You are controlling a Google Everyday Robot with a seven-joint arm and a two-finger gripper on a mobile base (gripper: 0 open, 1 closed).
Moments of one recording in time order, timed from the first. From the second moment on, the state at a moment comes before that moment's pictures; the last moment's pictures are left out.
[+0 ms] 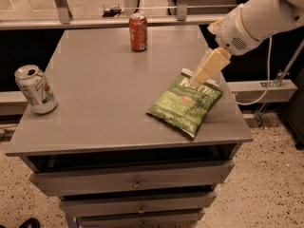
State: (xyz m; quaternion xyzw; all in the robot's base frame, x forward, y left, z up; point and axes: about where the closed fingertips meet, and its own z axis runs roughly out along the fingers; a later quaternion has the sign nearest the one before) arm 0.595 -0.148 0.941 -0.55 0.76 0.06 0.35
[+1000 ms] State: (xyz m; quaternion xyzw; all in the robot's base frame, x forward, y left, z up) arm 0.654 -0.099 0.941 -0.49 0.75 0.11 0.43
